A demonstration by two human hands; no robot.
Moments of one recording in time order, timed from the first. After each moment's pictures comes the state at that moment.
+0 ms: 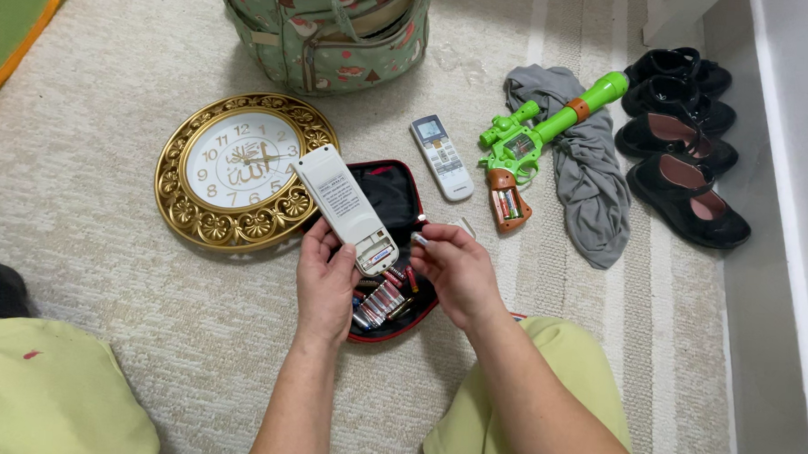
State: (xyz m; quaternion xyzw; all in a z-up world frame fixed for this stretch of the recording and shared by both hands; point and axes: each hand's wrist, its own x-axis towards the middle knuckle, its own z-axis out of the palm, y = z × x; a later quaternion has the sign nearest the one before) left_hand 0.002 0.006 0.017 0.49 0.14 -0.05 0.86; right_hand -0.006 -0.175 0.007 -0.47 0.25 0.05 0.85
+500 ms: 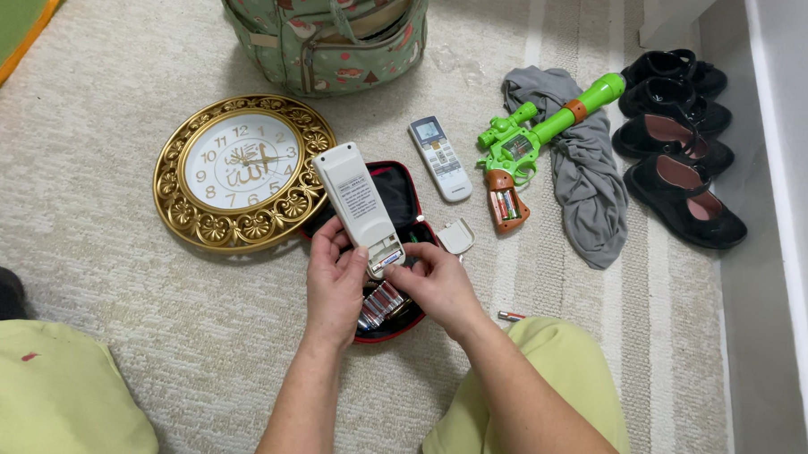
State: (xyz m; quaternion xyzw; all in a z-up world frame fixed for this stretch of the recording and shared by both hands) left_hand -0.003 -0.002 0.006 0.51 0.06 -0.04 0.86; right_hand -0.017 -0.156 0.020 -0.79 0.16 0.11 0.58
